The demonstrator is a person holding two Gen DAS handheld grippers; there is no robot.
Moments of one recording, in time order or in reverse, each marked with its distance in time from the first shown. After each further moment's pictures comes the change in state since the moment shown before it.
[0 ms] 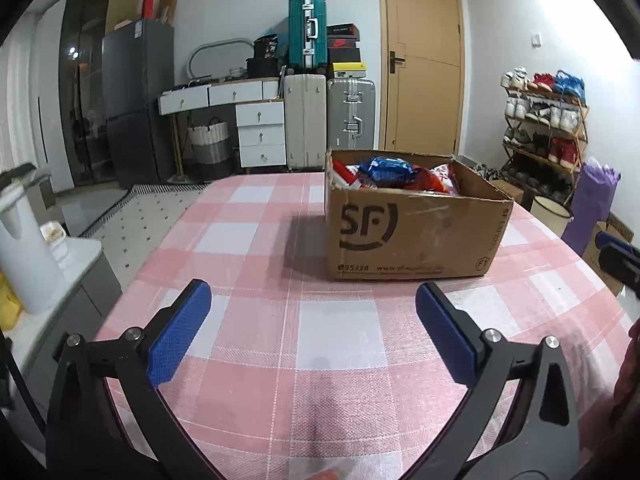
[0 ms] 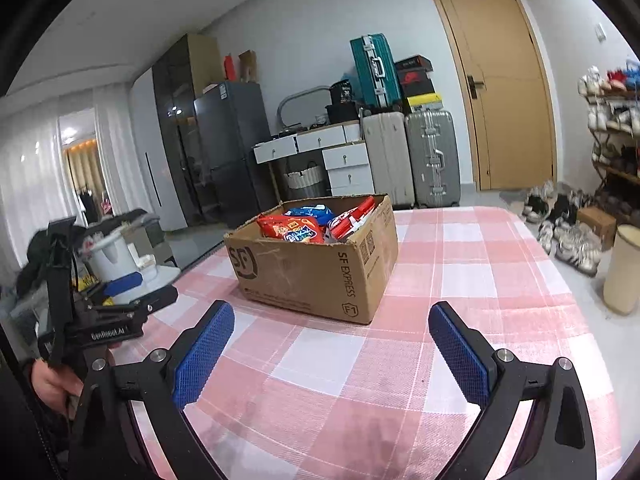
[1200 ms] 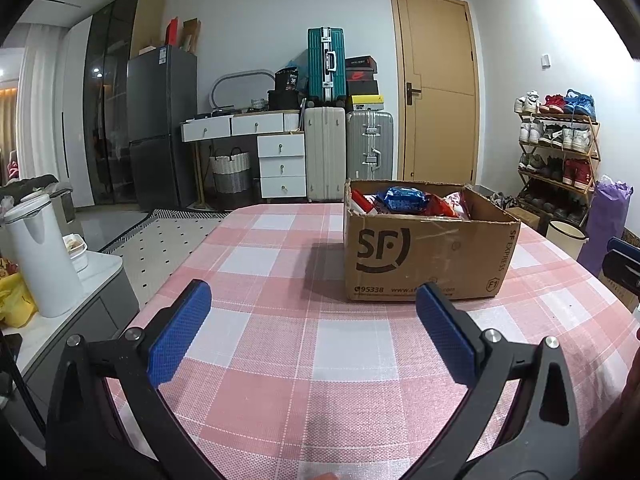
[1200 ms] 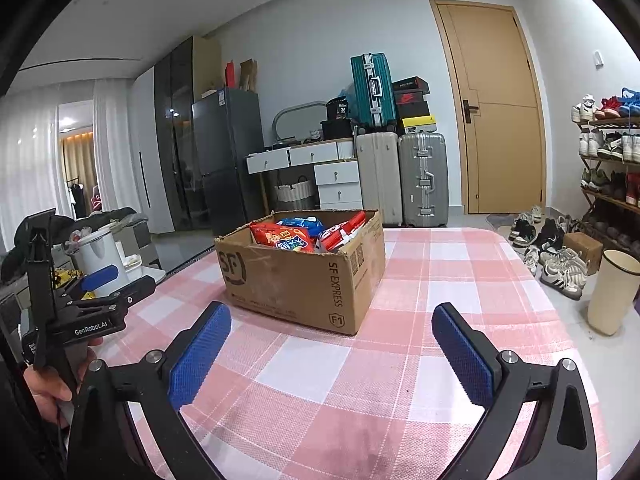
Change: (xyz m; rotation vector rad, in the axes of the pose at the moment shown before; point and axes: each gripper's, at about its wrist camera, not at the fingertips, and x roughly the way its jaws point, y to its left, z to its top) left arm -0.009 -0.004 -0.015 -0.002 -0.145 0.078; right arm -0.004 0.005 -0.009 -0.040 -0.063 -0.051
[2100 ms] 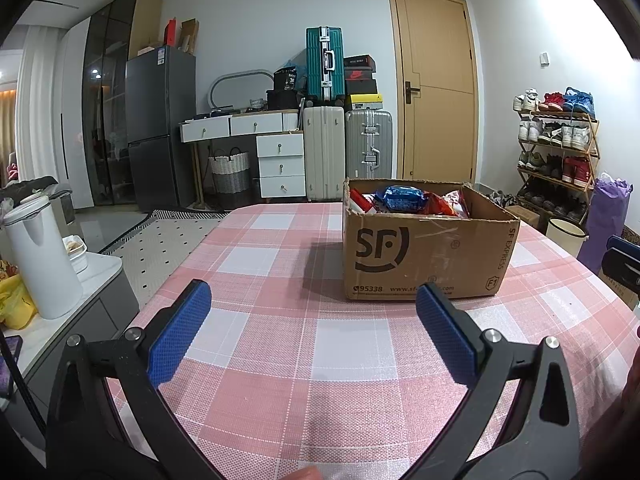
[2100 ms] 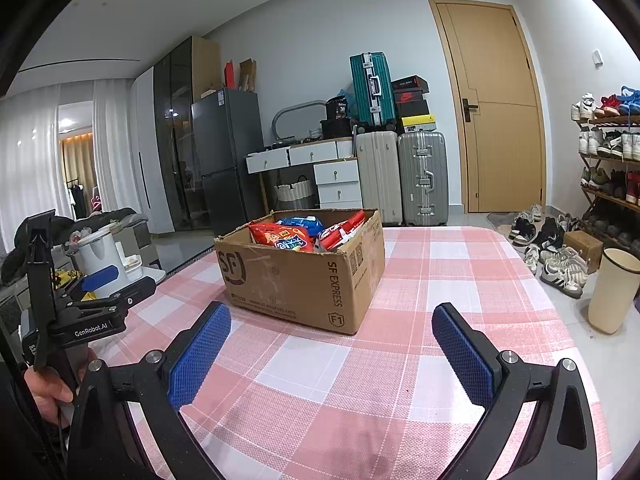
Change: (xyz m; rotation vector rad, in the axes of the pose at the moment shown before) left arm -0.004 0.000 0.000 0.005 0.003 0.001; right arm 0.000 0.000 0.001 -0.003 0.003 -0.002
